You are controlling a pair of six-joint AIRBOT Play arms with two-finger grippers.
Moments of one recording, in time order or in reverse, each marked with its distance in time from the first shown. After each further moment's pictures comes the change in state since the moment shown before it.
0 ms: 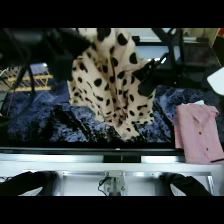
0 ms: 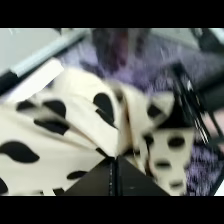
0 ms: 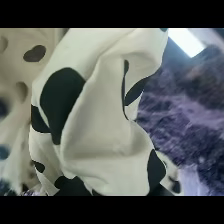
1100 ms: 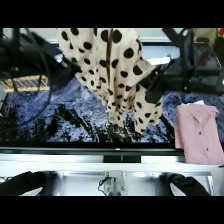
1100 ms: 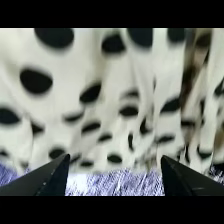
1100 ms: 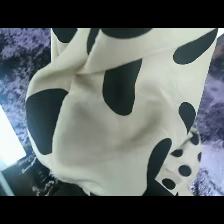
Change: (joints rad) left arm -0.019 0.019 -0.141 0.327 0.019 -0.098; right arm -0.047 0.039 0.004 0.043 0.194 0.041
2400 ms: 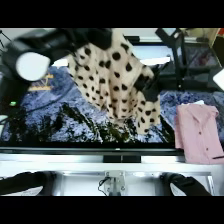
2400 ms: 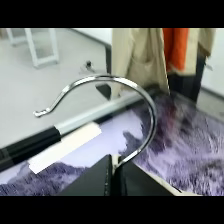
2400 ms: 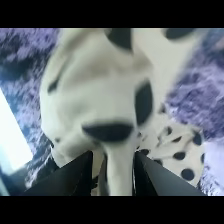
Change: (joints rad) left arm 0.085 -0.173 -0.071 -0.243 0.750 -0.063; right arm -0.002 -0.035 0.000 0.025 -0.057 0.008
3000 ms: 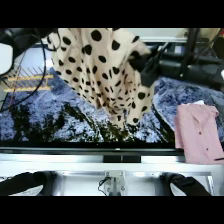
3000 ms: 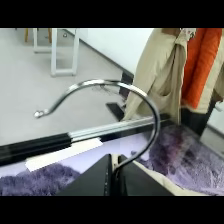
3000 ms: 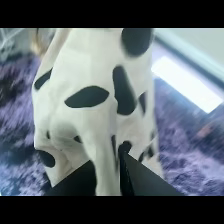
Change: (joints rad) left arm 0.061 0.068 0.012 0.001 -0.068 -0.154; right arm -0.001 0.005 0.001 0.252 -0.231 -0.158
